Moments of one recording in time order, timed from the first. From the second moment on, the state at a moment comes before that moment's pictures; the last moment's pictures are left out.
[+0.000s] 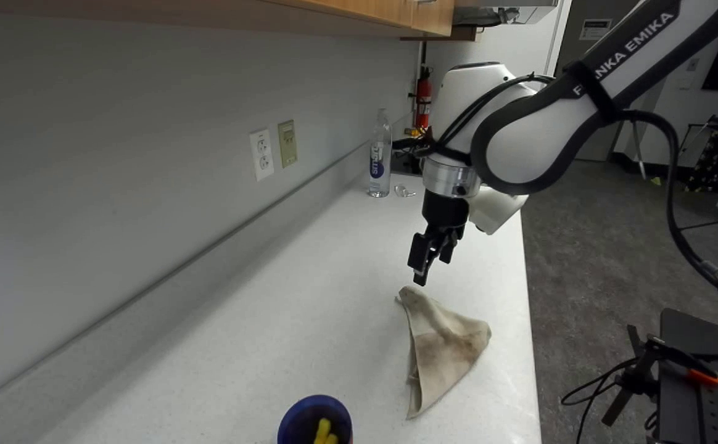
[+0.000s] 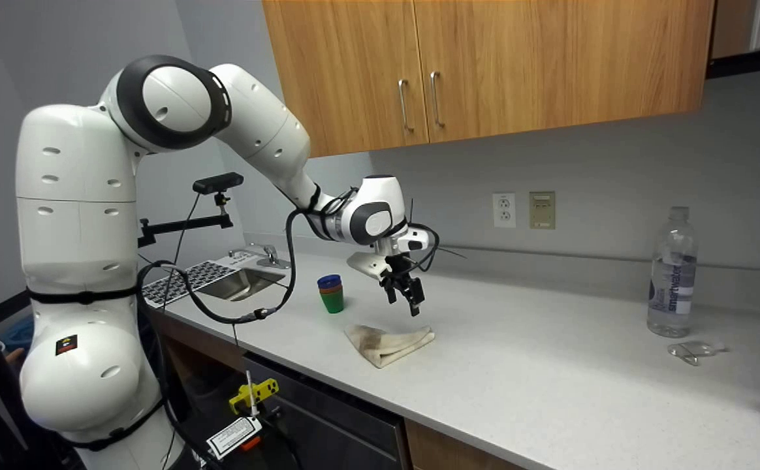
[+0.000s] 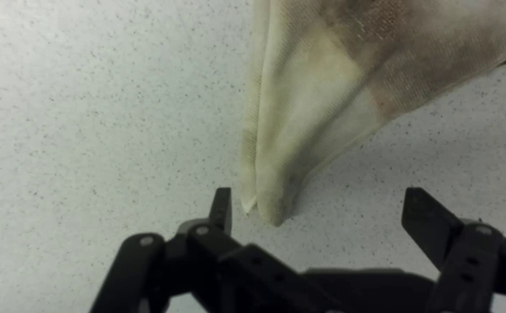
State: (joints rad) arm 0.05 0.30 0.10 -2.17 -0.04 2.53 0.18
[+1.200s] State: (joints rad) arm 0.06 0.44 0.07 -2.07 -0.01 2.58 0.18
